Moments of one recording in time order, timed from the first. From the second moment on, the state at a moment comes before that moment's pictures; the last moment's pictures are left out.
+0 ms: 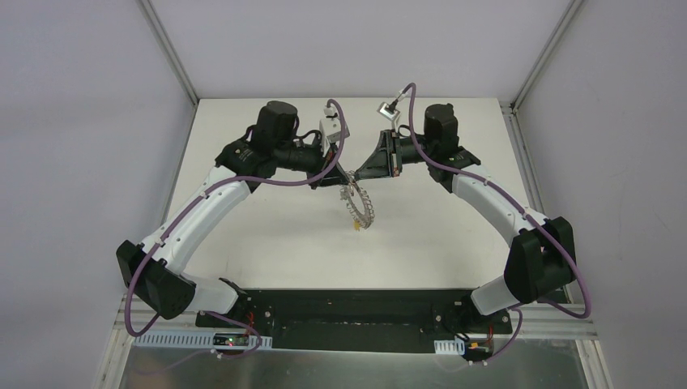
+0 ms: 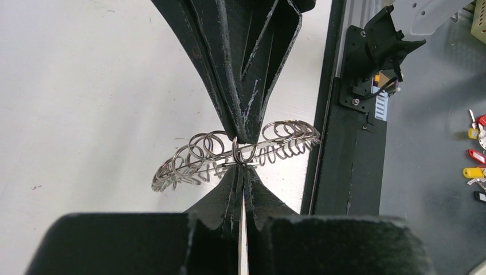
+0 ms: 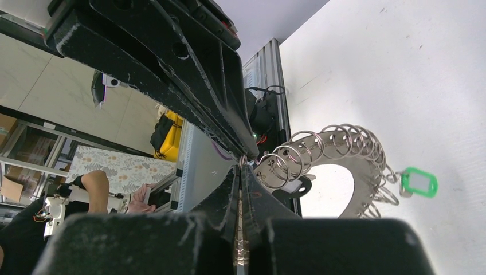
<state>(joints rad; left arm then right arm) -0.56 1.35 1.40 -0.60 0.76 0.18 0.45 1.50 1.18 0.09 -1.24 0.64</state>
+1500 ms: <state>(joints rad) -0.61 1.39 1.39 -0.55 0.64 0.08 0.43 1.50 1.17 0.09 -1.14 0.66</state>
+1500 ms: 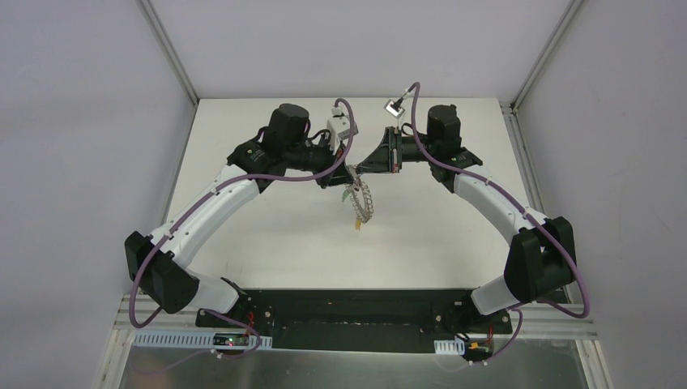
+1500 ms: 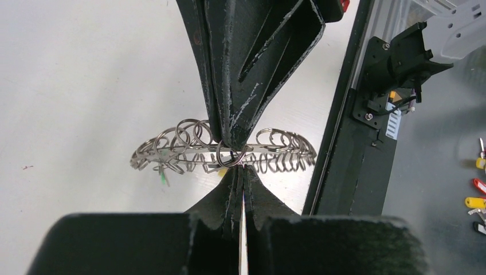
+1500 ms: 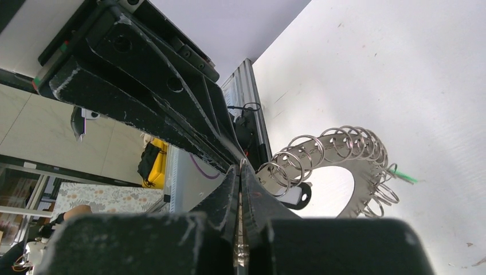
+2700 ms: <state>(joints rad) -0.53 1.39 1.32 -0.40 0.77 -0.19 0.41 1.50 1.11 0.18 -1.19 0.69</state>
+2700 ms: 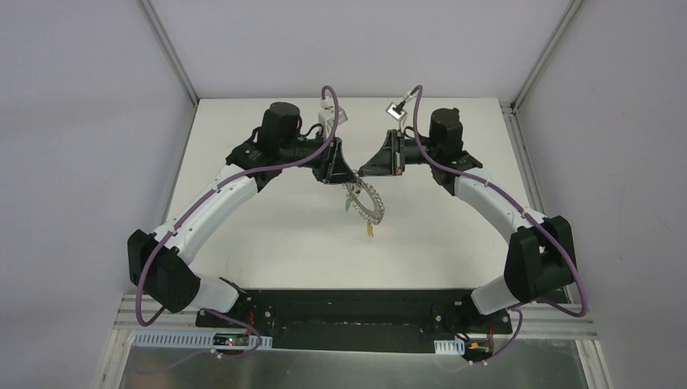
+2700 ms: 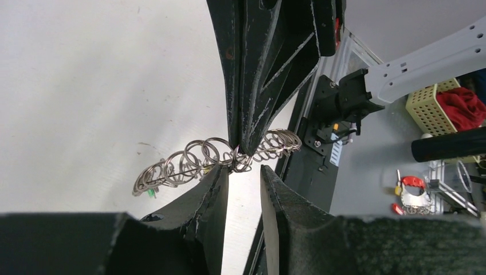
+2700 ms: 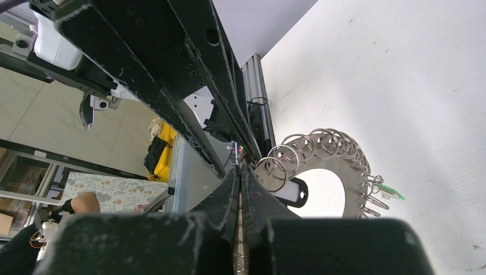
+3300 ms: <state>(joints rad) -0.53 1.40 1.30 -0.32 0.81 -0.30 0.40 1.50 1.11 0.21 -1.20 0.72</state>
